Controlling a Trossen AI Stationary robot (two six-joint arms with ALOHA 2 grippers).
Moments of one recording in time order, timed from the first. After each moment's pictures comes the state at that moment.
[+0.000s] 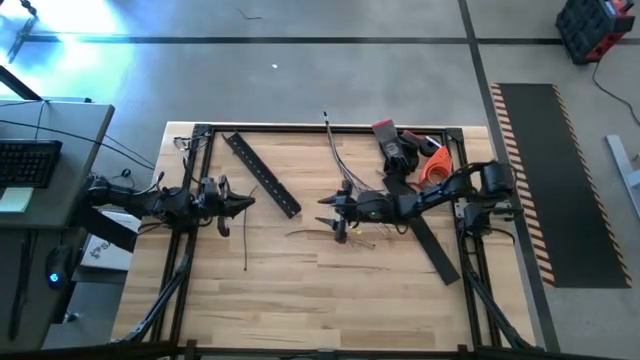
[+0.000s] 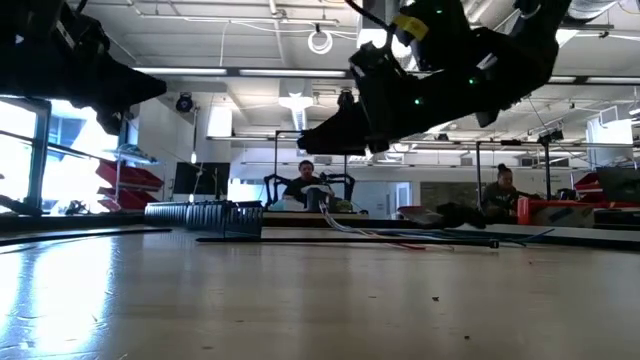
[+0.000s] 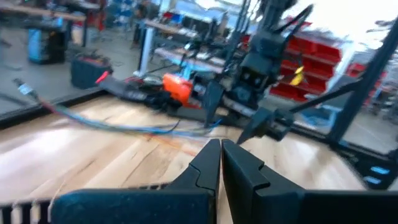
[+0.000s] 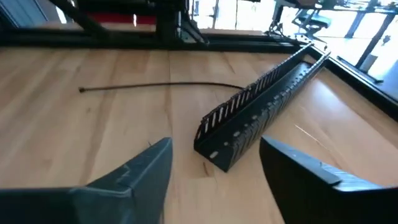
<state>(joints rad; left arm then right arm) -0.23 0.16 0.01 0.12 -0.46 -0.29 0.02 1.83 0.77 0.75 0.16 -0.05</state>
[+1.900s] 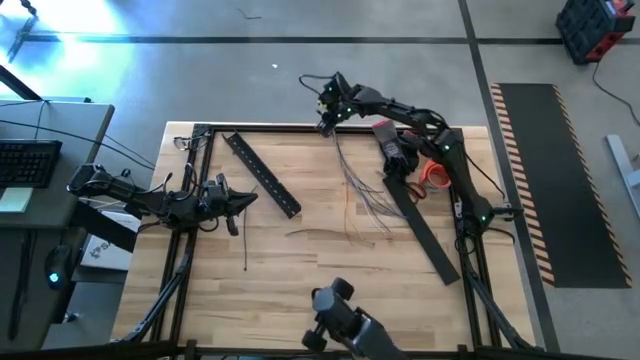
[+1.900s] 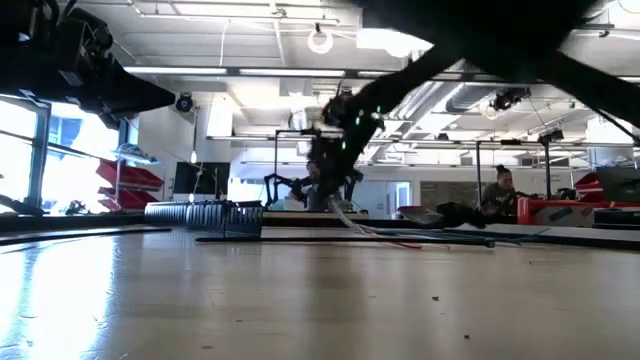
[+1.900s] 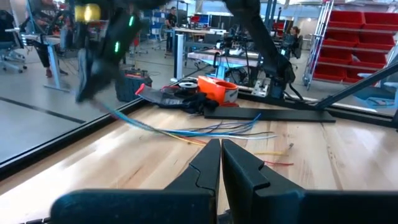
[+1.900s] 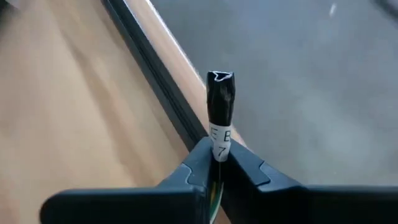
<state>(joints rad) -0.28 0.34 0.01 0.29 -0.64 -0.11 -0.68 2.36 2.07 -0.61 -0.13 -0.12</state>
